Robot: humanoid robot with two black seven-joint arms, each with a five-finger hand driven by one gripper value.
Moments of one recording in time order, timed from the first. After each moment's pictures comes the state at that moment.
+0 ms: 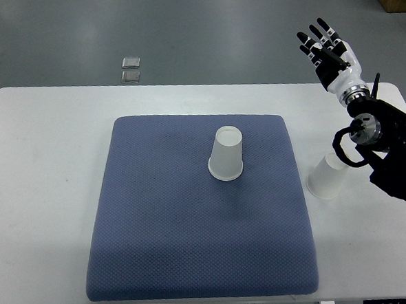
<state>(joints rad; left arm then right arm) -0.03 0.00 -0.15 -0.15 0.08 0.05 0.04 0.97 -0.20 0.47 0.42 0.17 0.20 0.40</state>
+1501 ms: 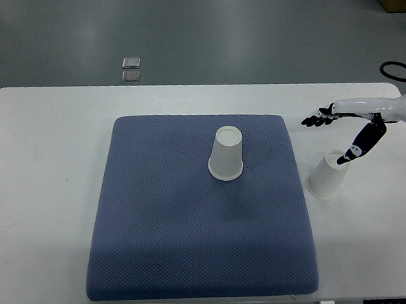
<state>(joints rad) -0.03 0.00 -0.15 -0.15 0.08 0.05 0.04 1.20 -0.84 -0.02 1.13 -1.28 0.44 0.40</state>
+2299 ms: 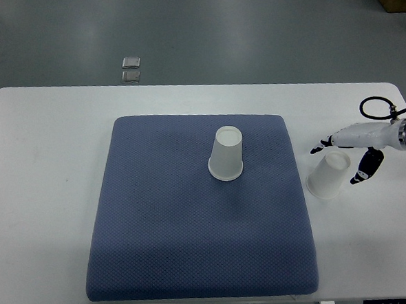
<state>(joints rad) -0.03 0.00 -0.15 -0.15 0.08 0.05 0.04 1.14 -0.79 -0.11 1.07 -1.55 0.23 0.38</state>
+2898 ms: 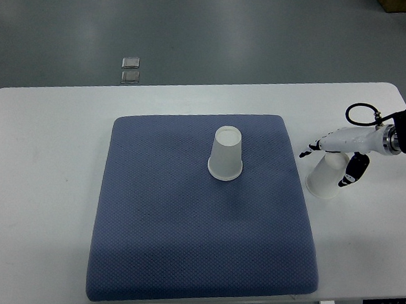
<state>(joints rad) -0.03 0.00 -0.15 -0.15 0.08 0.05 0.04 1.11 -0.71 -0.11 1.03 -1.56 0.20 0.38</state>
